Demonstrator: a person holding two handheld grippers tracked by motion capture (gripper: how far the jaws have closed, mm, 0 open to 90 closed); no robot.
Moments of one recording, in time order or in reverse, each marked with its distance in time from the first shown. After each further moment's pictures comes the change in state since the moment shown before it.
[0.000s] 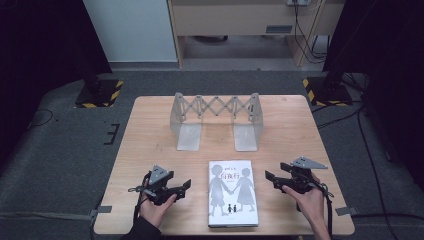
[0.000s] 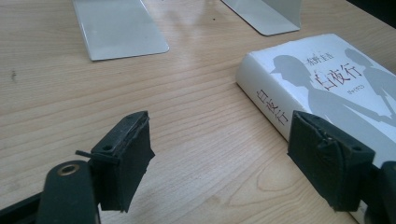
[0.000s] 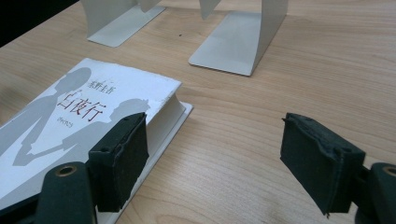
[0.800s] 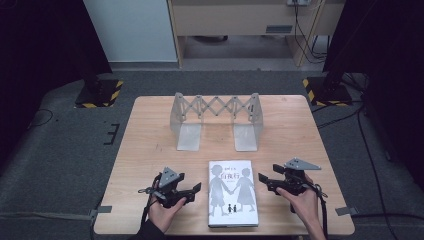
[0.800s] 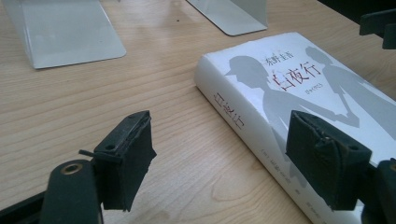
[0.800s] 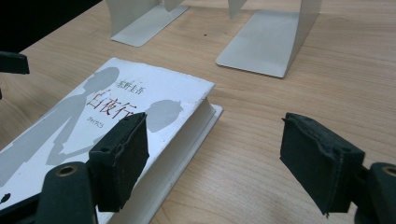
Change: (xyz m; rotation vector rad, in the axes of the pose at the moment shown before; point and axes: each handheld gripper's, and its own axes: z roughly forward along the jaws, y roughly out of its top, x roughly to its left) left arm -0.024 0.001 0.010 -0.007 -0.065 0.027; right arm 0.016 -0.001 0.008 -0.001 0.063 -0.007
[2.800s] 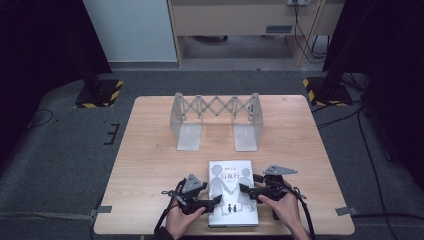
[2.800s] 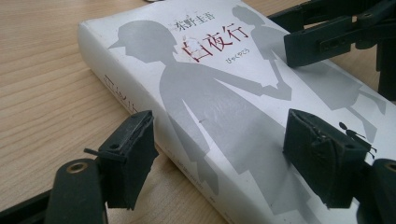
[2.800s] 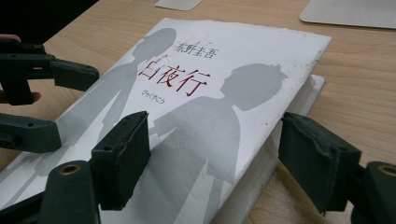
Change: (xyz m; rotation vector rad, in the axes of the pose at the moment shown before) left arm -0.042 -0.011 0.037 0.086 -0.168 0.073; right arm 0.035 -0.019 0.041 0.090 0.144 0.044
